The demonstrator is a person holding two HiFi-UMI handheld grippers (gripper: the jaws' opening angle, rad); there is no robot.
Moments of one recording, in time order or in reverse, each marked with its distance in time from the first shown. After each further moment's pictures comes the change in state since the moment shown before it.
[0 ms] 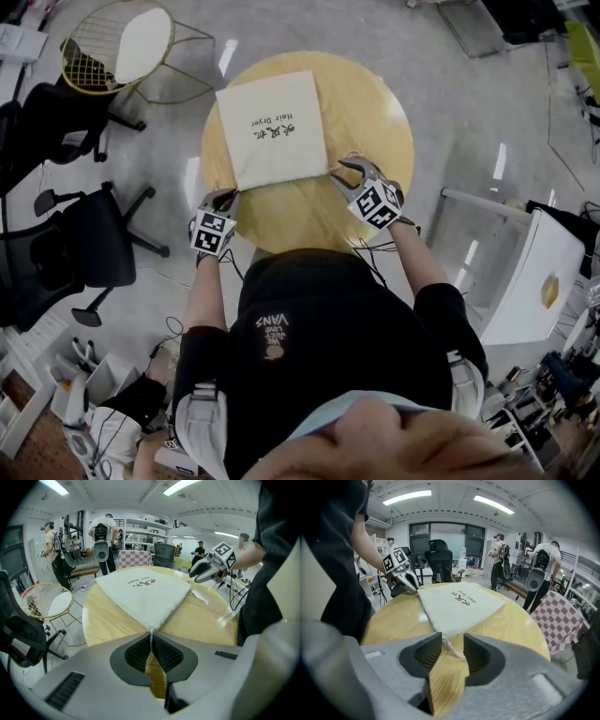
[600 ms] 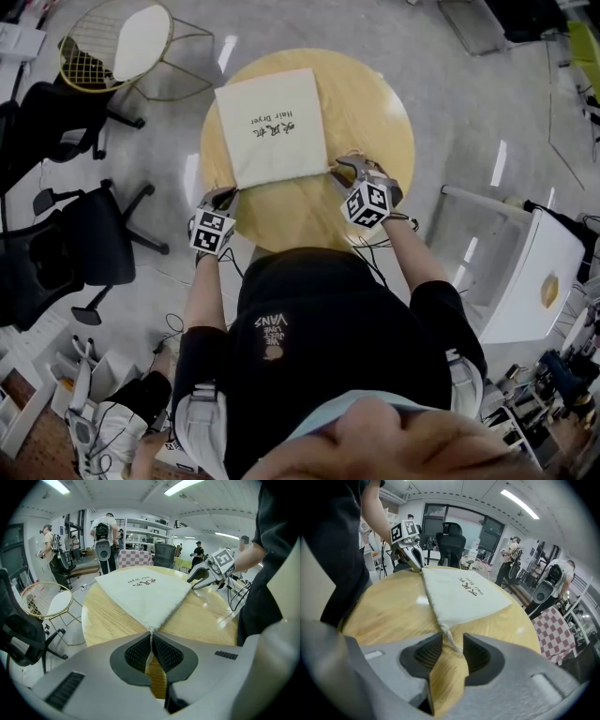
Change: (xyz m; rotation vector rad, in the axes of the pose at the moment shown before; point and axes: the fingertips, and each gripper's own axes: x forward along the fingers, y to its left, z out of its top) left arm 0.001 -0.001 0.000 -0.011 -0.001 -0.005; right arm 0.025 0.007 -0.027 -0.213 0.141 -0.031
